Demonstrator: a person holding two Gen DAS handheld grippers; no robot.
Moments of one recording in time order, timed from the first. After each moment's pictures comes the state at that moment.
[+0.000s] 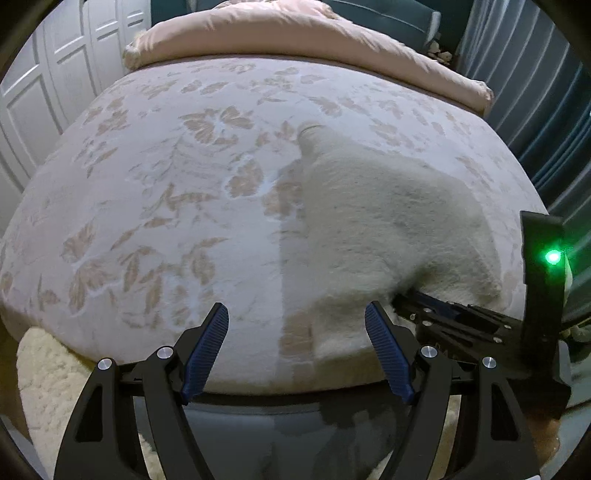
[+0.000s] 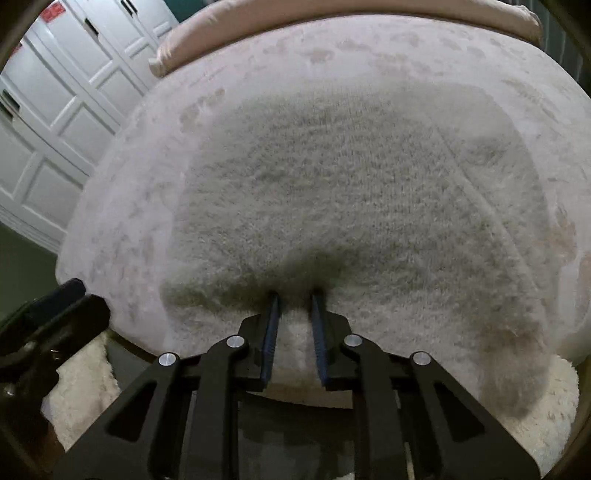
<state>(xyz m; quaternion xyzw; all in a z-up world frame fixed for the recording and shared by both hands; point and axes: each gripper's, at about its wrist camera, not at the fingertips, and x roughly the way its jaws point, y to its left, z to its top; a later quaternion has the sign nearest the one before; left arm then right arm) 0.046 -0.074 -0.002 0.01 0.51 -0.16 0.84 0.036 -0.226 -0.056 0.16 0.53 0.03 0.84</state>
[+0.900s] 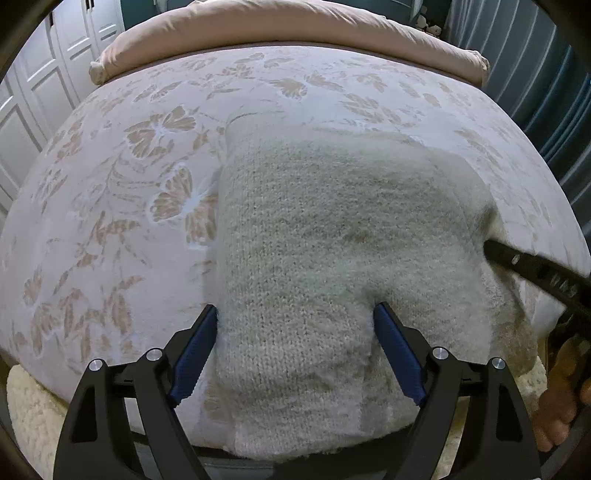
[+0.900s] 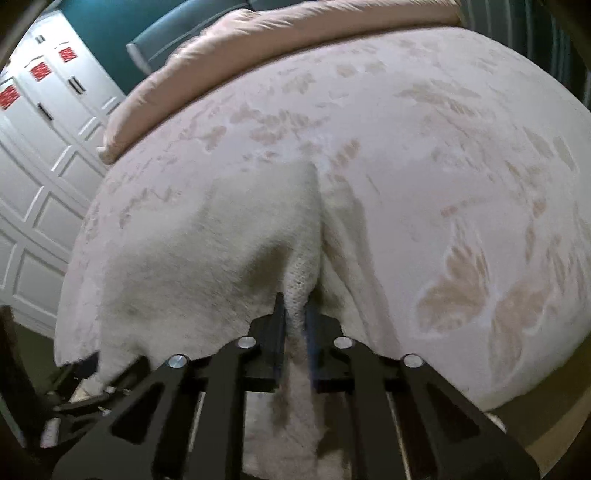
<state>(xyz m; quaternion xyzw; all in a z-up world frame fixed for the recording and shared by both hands) 0.085 -0.158 -0.046 0.06 0.53 -0.15 0.83 0.046 -0.361 -0.042 0.23 0.45 -0.06 0.86</state>
